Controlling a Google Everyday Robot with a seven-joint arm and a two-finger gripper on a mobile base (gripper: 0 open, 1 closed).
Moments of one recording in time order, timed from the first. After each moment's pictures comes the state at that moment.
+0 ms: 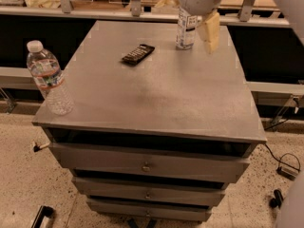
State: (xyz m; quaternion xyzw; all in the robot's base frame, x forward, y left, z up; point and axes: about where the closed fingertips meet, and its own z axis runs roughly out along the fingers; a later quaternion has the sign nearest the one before) arm 0.630 -0.089 0.975 -0.91 0.36 -0.13 0.14
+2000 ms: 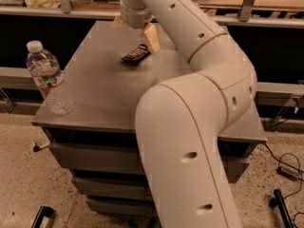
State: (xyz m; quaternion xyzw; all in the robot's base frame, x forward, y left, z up) arm 0.770 0.047 0.877 -0.94 0.32 -0.12 0.11
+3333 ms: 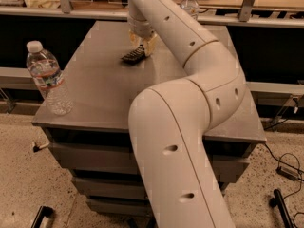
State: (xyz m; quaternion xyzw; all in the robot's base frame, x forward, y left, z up) arm 0.798 0.019 0.832 -0.94 0.32 -0.13 0.05
